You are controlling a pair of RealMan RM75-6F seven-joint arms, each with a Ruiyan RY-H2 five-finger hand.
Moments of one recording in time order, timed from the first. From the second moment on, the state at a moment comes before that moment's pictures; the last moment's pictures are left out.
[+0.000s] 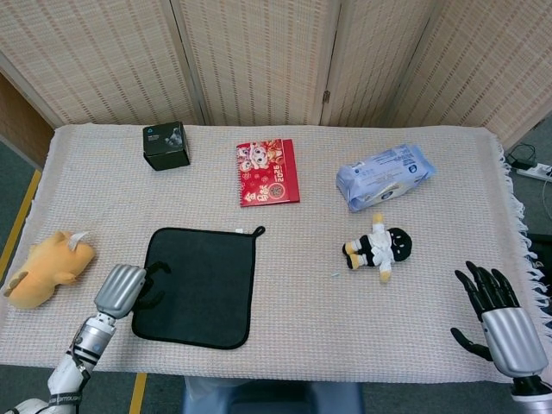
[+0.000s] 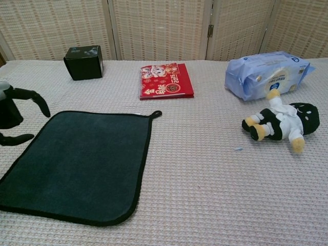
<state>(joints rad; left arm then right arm) -0.39 -1.36 -0.14 -1.62 1.42 1.09 0.11 -0.02 -1.08 -0.03 -1.69 -1.70 1.57 -0.06</state>
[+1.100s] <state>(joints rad) -0.79 -1.70 -0.28 -0.98 1.14 0.70 0.01 -0.02 -1.06 0.02 -1.64 -1.50 1.52 0.05</state>
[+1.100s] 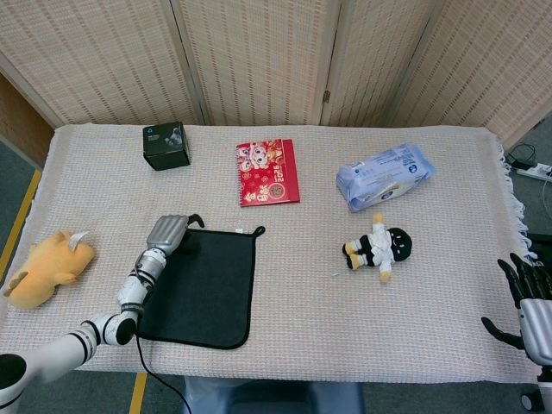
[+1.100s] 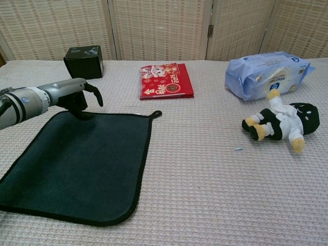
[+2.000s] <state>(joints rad) -0.87 -1.81 -0.23 -0.72 1.21 0.60 -0.19 -0.04 -1.05 0.04 -1.62 -1.48 1.53 0.07</state>
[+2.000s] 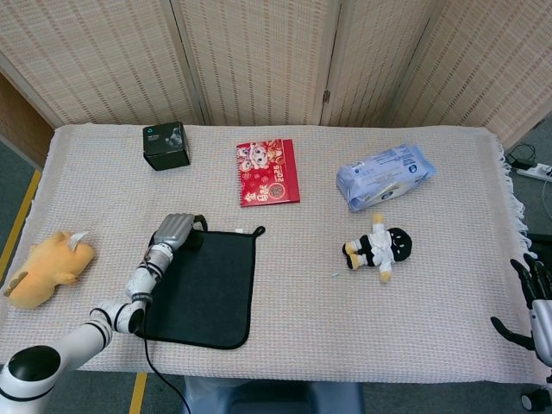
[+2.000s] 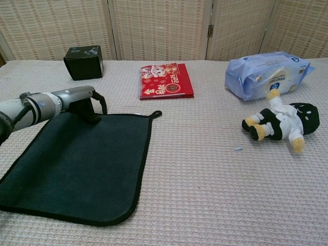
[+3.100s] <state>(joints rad) -0.76 -1.81 -0.13 -0.81 1.39 0.99 -0.16 -0.06 -1.04 0.02 -1.63 -1.54 1.57 0.08</state>
